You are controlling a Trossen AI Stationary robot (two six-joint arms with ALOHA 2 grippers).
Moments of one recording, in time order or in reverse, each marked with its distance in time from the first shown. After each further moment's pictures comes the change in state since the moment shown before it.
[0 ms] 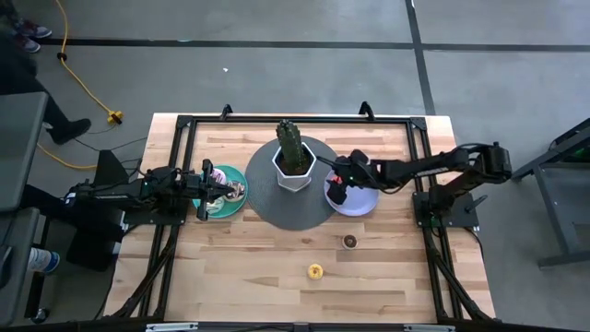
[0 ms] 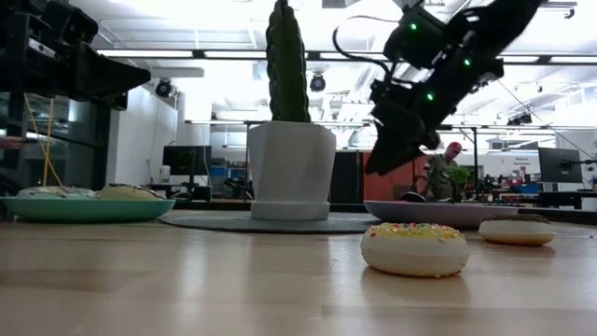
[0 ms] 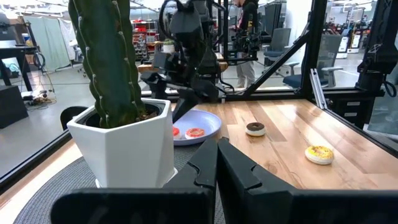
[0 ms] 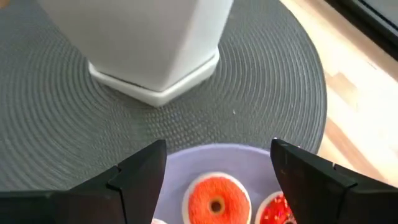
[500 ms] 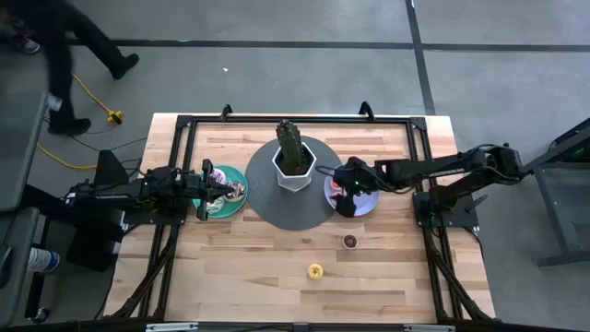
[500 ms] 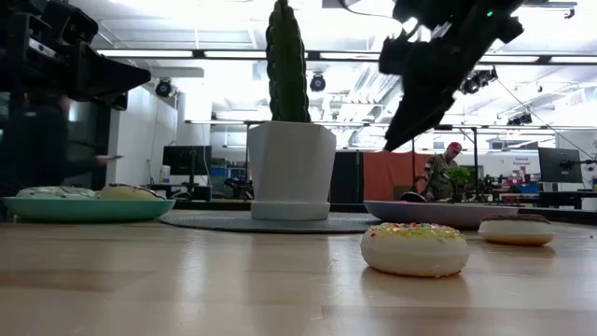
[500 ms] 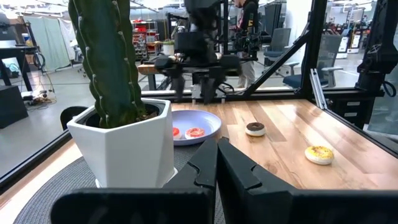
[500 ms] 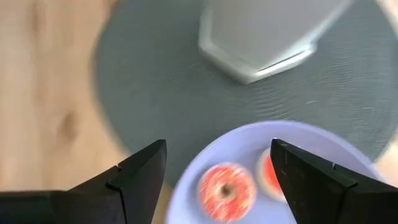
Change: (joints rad) left arm 0.000 0.000 0.000 0.000 0.000 0.000; right arm 0.096 -0.108 0.117 -0.268 -0.194 -0.058
